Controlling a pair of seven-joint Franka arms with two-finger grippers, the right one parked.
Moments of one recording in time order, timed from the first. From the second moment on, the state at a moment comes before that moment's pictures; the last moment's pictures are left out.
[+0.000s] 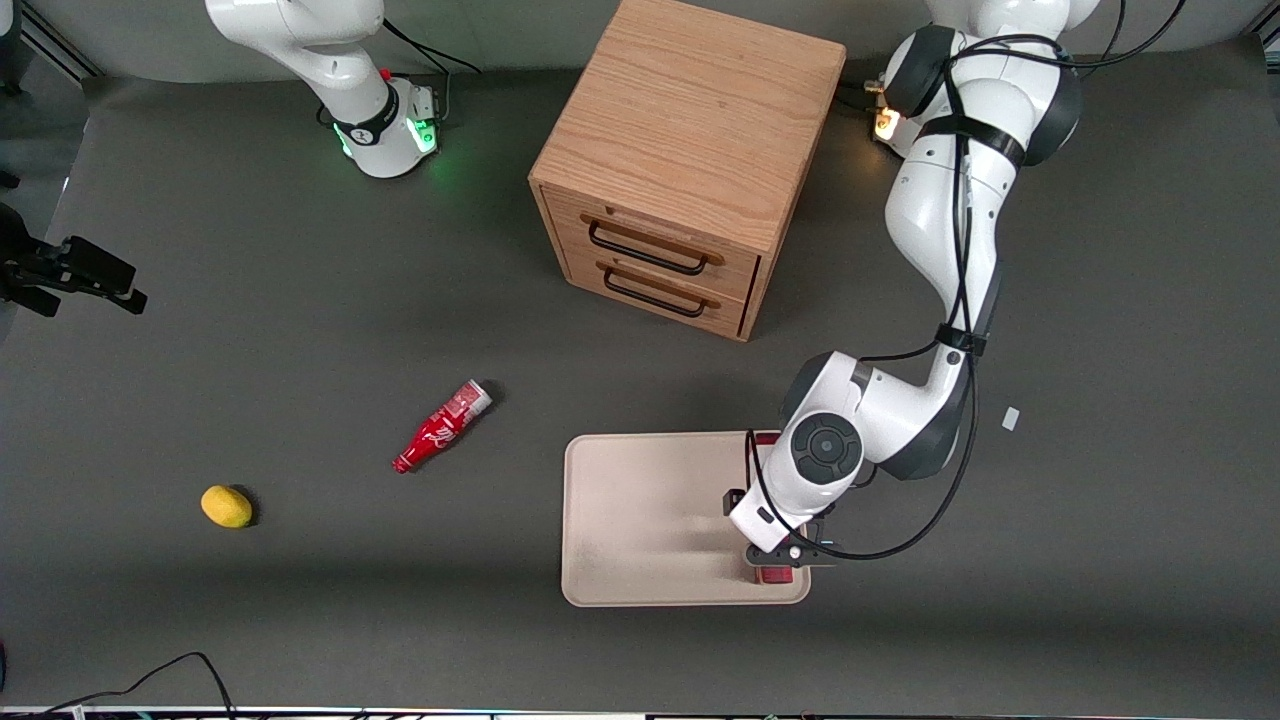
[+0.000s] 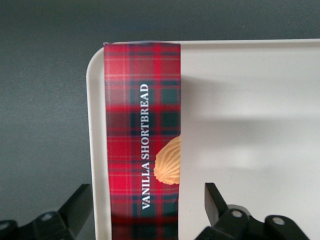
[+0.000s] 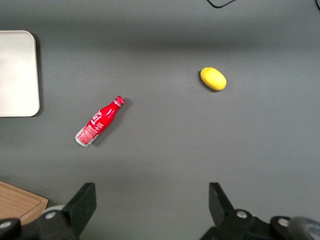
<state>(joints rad) -0.37 1.04 -0.14 -0.98 0.14 2.09 -0.51</state>
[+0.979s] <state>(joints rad) -0.36 0.92 -0.18 -0.83 0.14 1.69 -0.51</state>
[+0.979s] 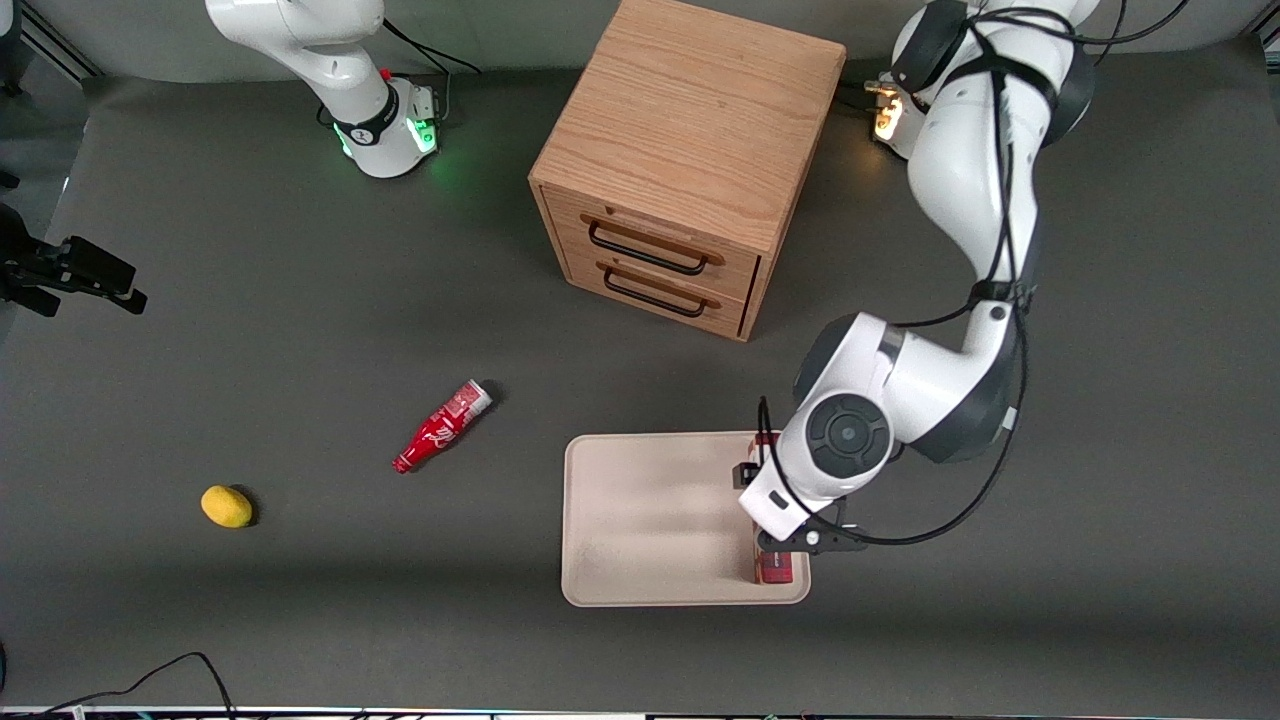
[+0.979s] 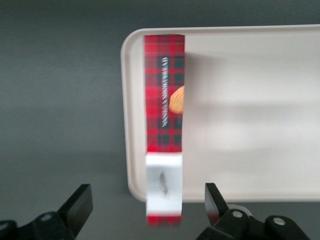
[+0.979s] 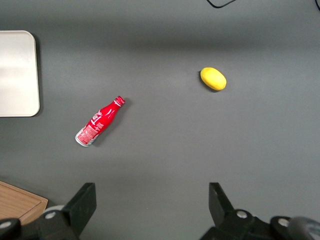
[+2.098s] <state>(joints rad) -0.18 0.13 0.09 -1.55 0.02 1.55 0.05</state>
